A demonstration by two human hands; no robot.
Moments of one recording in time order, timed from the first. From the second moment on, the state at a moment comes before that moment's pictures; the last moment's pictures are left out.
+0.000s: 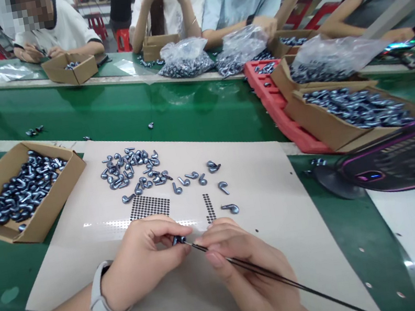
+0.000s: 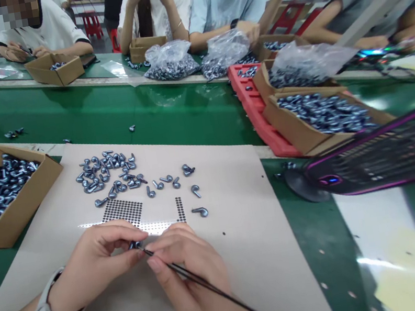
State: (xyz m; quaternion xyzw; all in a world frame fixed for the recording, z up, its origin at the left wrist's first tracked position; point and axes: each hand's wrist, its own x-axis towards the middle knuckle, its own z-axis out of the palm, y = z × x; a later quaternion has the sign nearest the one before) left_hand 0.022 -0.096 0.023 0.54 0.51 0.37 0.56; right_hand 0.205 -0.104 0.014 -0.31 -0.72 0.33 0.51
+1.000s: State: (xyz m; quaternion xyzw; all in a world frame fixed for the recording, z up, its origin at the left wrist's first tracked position) left_hand 0.022 -0.093 0.028 0.45 0.47 0.38 0.66; right_hand 0.205 -0.106 0.006 -0.31 -0.64 0.41 0.58
